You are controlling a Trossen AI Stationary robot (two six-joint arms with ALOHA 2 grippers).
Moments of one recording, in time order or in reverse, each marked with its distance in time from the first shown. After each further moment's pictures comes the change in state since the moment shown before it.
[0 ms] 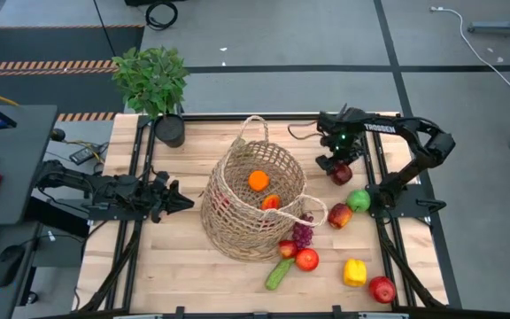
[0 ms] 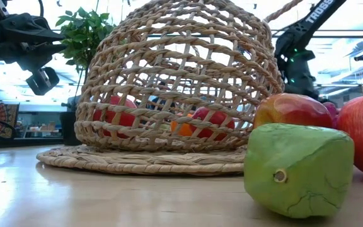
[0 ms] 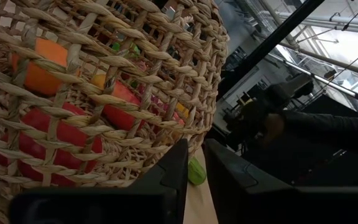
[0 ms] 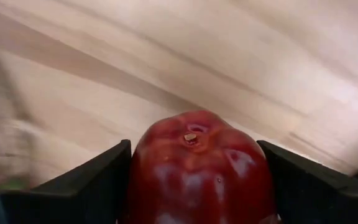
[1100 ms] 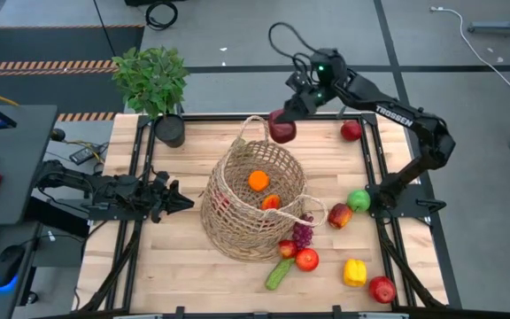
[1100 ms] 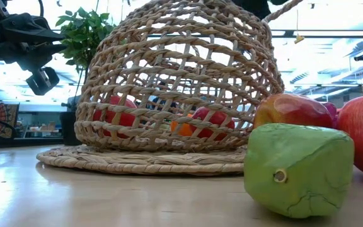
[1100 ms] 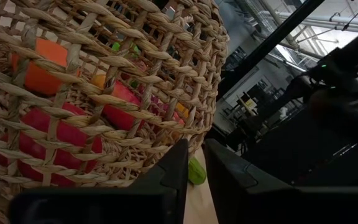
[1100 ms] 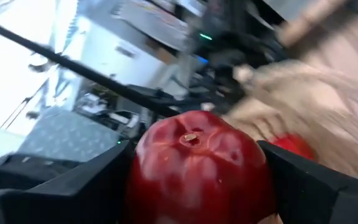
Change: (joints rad) left arm 0.000 0.000 0.000 0.000 0.000 0.000; right arm 0.137 -0.021 0.597 0.770 -0.842 0.317
